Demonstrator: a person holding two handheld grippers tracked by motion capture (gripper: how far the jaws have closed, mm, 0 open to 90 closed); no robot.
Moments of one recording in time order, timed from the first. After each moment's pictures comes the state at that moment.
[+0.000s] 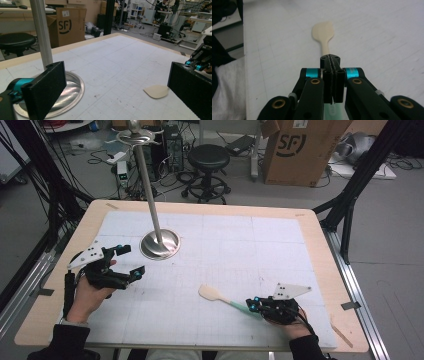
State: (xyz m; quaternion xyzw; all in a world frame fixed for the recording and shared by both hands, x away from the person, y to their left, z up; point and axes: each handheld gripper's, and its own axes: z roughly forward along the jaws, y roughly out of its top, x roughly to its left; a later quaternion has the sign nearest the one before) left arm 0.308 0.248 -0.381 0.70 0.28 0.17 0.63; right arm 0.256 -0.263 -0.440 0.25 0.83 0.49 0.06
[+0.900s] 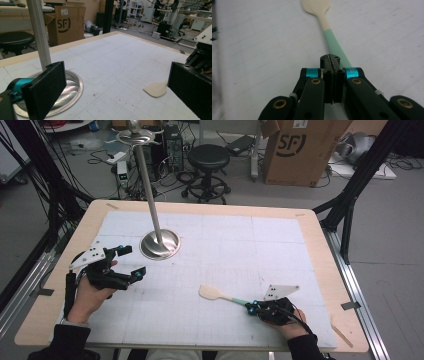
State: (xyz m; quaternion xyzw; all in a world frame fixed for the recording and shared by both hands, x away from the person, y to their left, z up) left arm 0.309 0.246 -0.383 0.71 0.28 0.17 0.63; right arm 0.263 -0.257 -0.451 0.27 0.86 0.42 0.08
